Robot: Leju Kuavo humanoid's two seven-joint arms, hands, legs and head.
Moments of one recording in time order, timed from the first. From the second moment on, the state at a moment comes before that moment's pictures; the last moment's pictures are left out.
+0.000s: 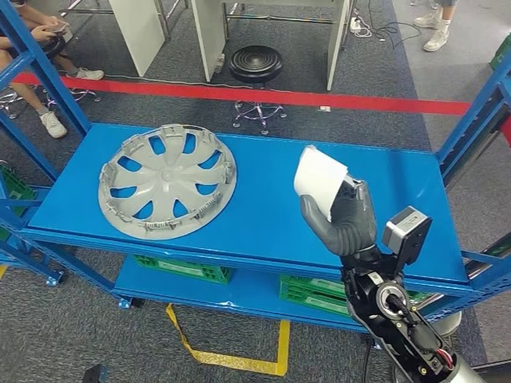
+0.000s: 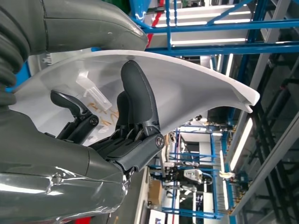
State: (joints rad) left arm -0.10 0.17 -0.98 -0.23 1.42 0.10 -0.26; right arm -0.37 -0.16 0.70 -1.72 -0.24 -0.26 -0.34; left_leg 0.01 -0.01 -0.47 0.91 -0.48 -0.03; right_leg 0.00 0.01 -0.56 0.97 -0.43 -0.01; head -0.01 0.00
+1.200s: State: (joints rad) left arm -0.11 0.17 -0.97 -0.23 1.42 0.10 -0.26; right arm -0.47 -0.03 0.81 -1.50 -0.53 0.22 -0.41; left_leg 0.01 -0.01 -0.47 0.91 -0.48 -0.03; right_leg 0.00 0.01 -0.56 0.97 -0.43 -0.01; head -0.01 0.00
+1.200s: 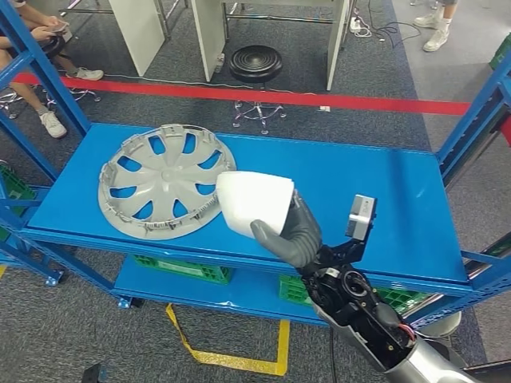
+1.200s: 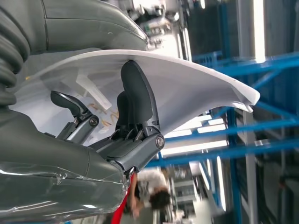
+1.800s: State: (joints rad) left arm -0.11 0.17 -0.97 -0.23 1.41 0.10 -0.26; right arm -0.50 0.04 0.86 -1.39 -0.57 0.36 -0.43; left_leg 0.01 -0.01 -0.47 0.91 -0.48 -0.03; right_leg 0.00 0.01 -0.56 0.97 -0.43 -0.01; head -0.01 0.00
